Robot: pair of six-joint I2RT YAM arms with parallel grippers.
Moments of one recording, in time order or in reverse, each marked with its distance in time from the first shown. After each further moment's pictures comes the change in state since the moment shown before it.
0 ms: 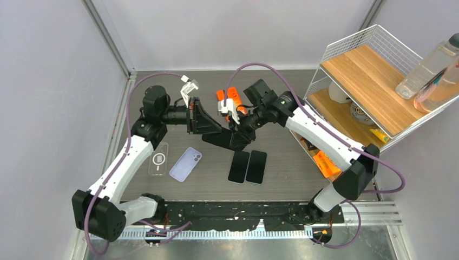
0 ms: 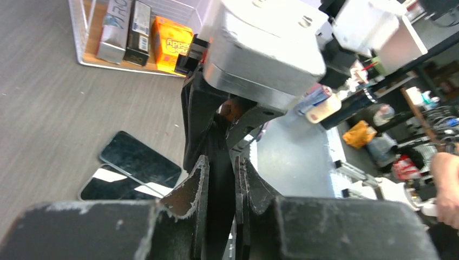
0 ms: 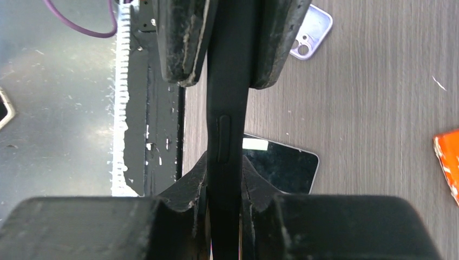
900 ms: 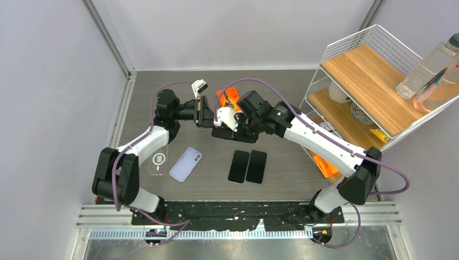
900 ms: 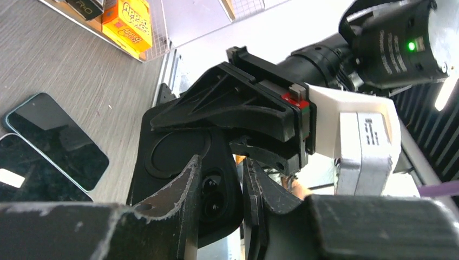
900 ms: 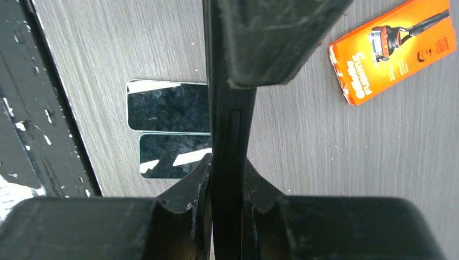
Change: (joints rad) left arm 0.040 0.332 -0.159 0.746 0.138 -0.815; right arm 0.129 -0.061 -0.073 0.049 0.590 -0.006
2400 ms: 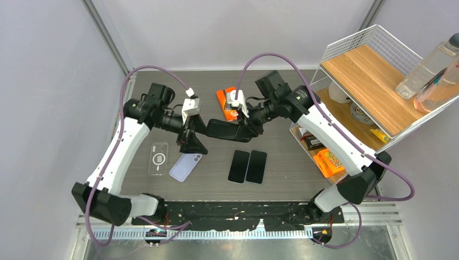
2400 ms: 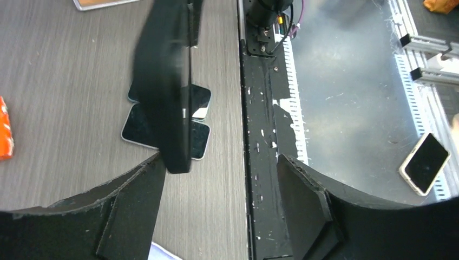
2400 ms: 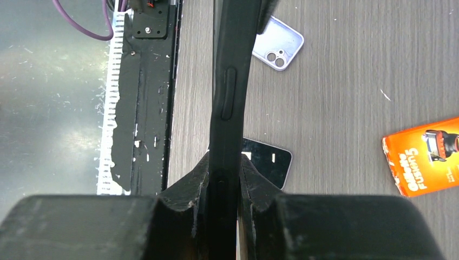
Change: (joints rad) left arm -0.014 -0.186 0.531 -1.933 -0.148 2.029; right arm -0.183 -0.001 0.158 -0.122 -0.584 -0.071
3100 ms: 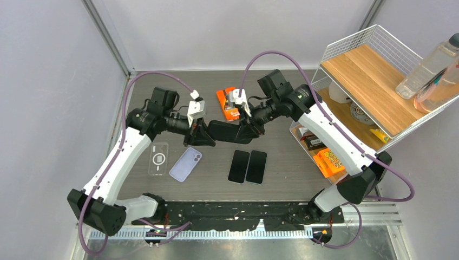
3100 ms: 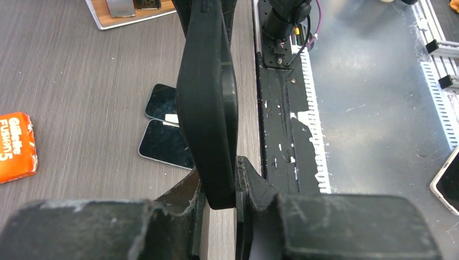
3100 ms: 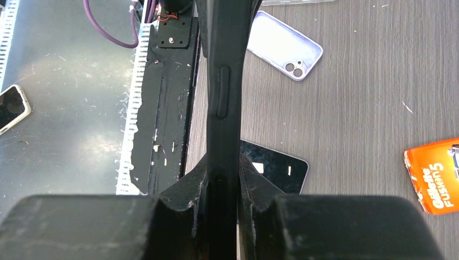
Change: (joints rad) left arm -0.096 -0.086 -0.120 0.323 -0.052 -0.208; right arm -0.026 0.002 0.000 -0.017 -0.100 0.010
